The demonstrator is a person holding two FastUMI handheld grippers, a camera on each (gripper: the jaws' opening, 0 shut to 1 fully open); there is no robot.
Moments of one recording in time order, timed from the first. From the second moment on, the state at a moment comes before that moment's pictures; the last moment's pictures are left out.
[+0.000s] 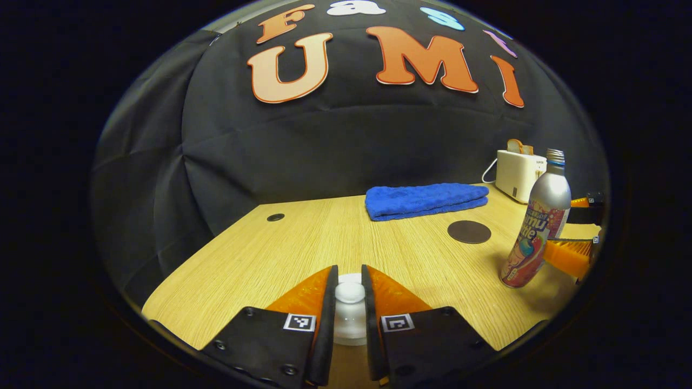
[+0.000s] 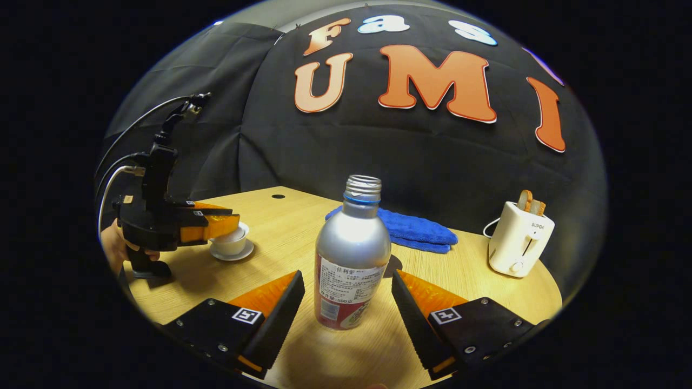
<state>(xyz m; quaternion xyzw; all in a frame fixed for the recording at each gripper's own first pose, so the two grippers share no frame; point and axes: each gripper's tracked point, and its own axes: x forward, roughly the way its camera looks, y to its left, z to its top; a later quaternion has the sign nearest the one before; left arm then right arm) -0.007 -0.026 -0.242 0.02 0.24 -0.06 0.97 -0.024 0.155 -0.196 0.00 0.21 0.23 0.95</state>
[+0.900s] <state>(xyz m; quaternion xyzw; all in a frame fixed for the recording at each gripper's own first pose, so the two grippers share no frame) -0.011 0.012 -0.203 0.01 0.18 -0.02 0.98 -0.017 0.168 -0.208 -0.02 0.25 0.22 0.94</state>
